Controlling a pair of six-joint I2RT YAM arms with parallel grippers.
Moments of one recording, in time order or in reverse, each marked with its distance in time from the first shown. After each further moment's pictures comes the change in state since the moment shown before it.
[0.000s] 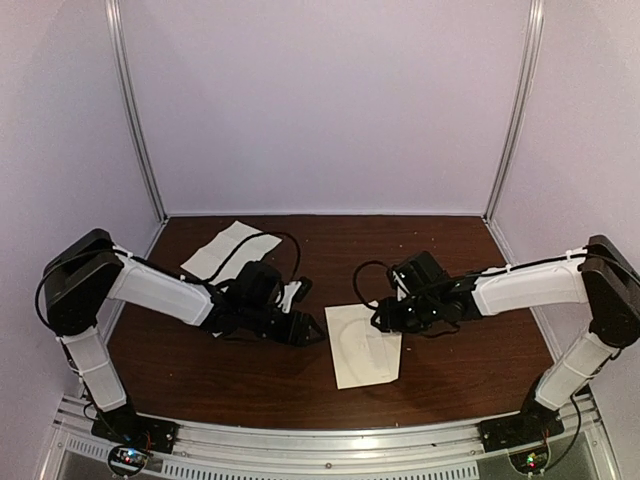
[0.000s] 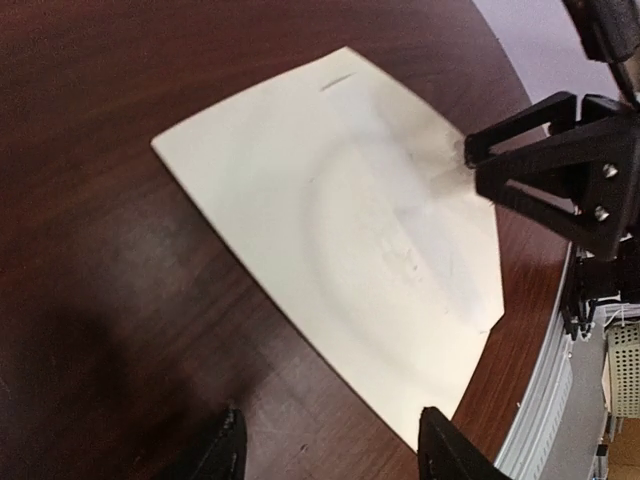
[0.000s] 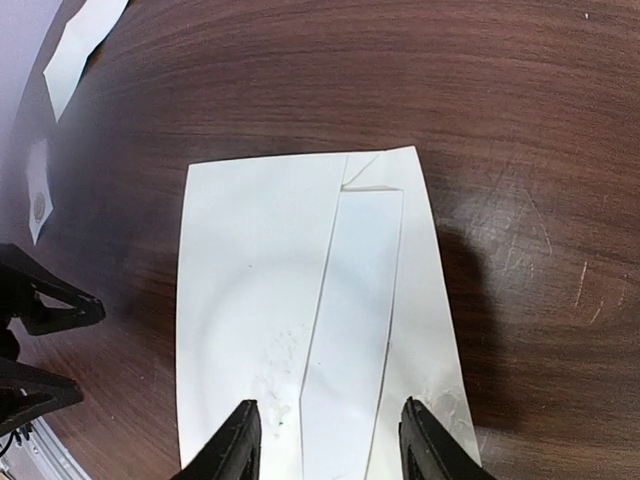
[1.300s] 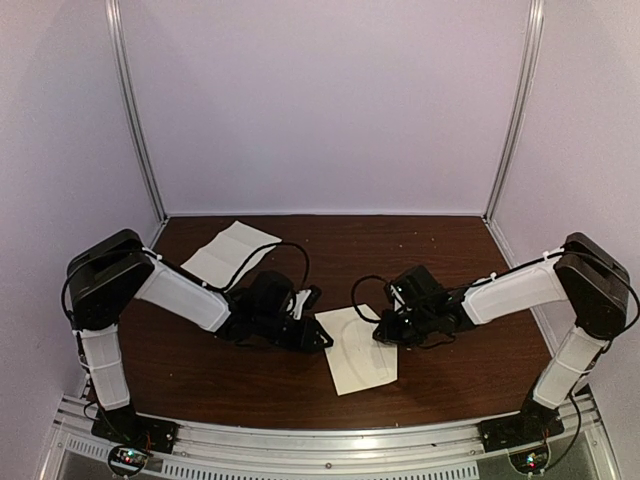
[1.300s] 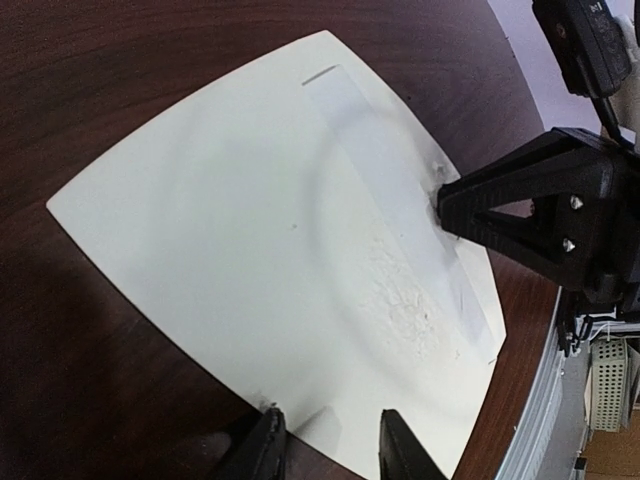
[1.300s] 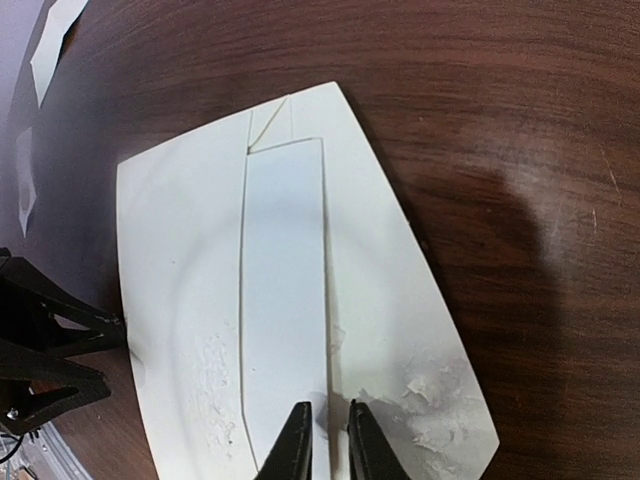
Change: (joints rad) left arm -0.029 0.145 0.005 0.128 0.026 -0.116; right arm 0.000 0.100 -0.066 0.142 -0.087 0.069
